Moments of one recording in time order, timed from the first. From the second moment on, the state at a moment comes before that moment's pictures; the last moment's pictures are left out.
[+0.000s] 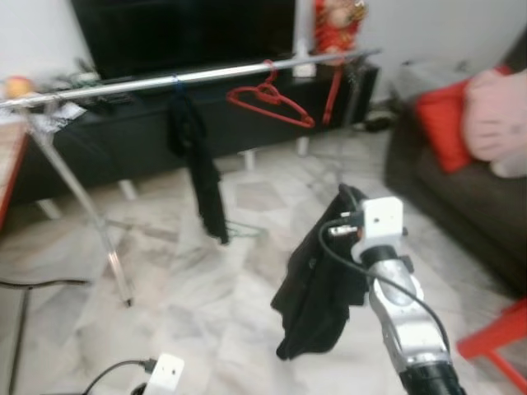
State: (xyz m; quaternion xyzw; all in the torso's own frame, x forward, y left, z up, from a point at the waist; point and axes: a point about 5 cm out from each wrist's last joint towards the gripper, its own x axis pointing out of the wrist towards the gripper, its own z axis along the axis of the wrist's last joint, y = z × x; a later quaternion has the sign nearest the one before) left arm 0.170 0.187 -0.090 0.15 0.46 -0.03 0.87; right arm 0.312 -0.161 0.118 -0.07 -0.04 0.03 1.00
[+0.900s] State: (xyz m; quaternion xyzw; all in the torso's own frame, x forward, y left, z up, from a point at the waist) left arm 0.298 0.229 0.023 0.09 0.15 0.08 0.98; right arm 0.326 -0.195 0.115 -0.08 -0.01 0.01 1.00
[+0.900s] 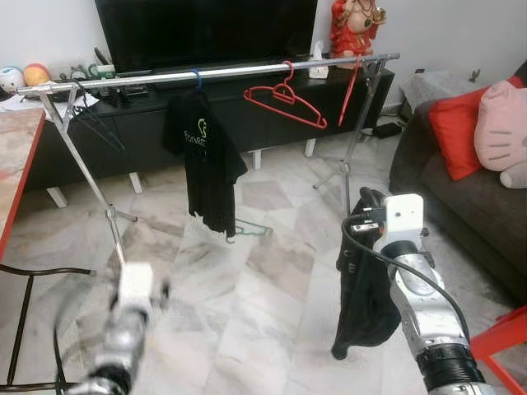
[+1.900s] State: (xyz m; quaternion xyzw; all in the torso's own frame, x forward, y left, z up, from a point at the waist) left arm 0.256 0.212 0.095 0.10 -0.06 0.00 0.99; right arm 0.277 -0.173 0.095 -0.08 -0.01 0.03 1.00
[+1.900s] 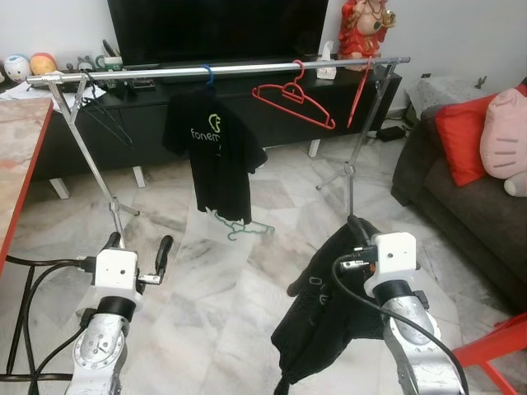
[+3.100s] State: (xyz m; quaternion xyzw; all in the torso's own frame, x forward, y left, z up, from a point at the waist) left arm 0.272 0.172 0.080 0.06 -0.01 -0.04 1.00; right arm 0.281 -0.165 0.092 -0.05 -0.01 0.00 1.00
